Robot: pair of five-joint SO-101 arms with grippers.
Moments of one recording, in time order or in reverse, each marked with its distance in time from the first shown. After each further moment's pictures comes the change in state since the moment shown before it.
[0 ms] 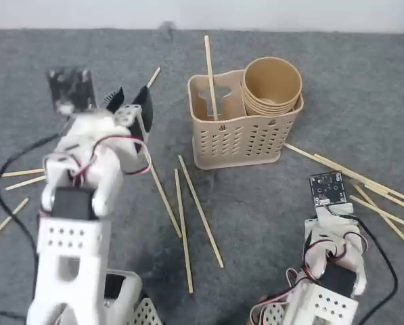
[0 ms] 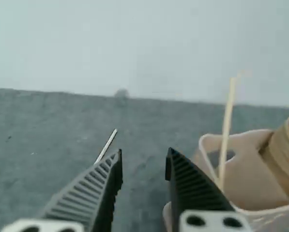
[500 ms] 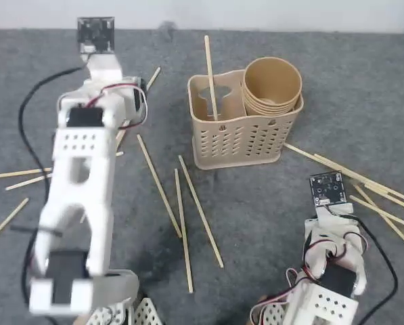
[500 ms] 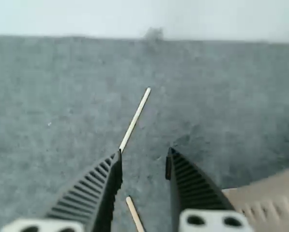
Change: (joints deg) left arm -5.9 41.6 -23.9 0.8 -5.3; right arm 0.0 0.0 0.0 0.0 0.1
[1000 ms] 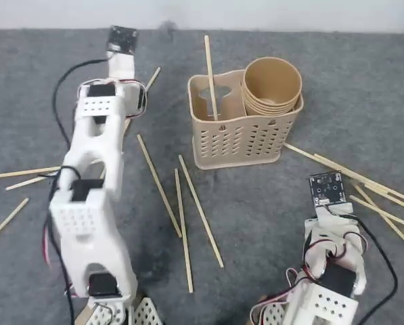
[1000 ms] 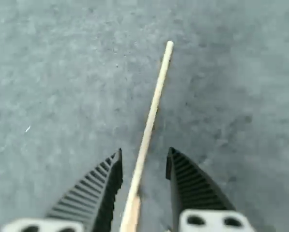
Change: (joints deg) left arm -2.8 40.6 -28.7 0.0 -14.7; right arm 0.0 0.0 0.0 0.0 0.3
